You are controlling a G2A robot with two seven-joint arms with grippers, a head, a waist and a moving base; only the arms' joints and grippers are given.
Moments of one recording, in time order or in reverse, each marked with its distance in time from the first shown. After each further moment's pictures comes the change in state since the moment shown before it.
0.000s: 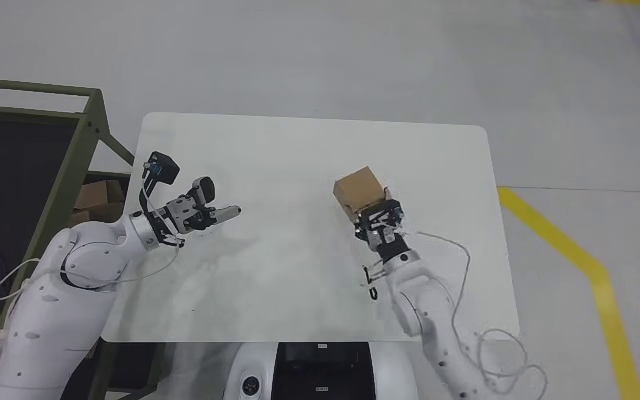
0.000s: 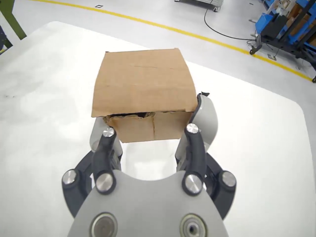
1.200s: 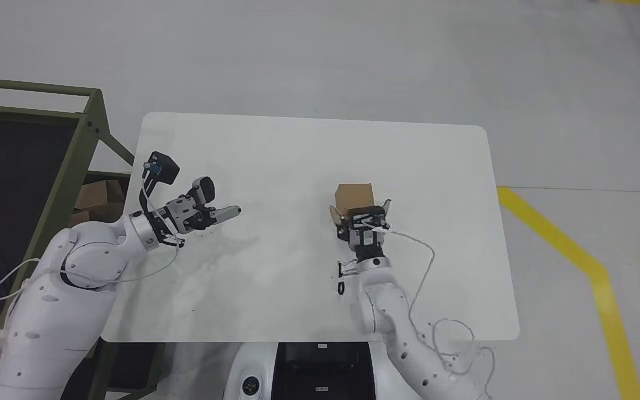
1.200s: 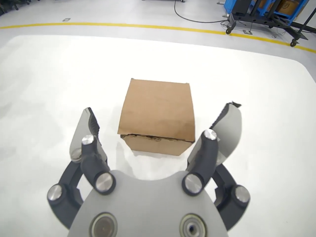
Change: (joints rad) left arm 0.000 0.000 0.000 0.000 0.000 0.000 0.000; right arm 0.053 -0.099 -0.128 0.181 0.084 0.291 -0.206
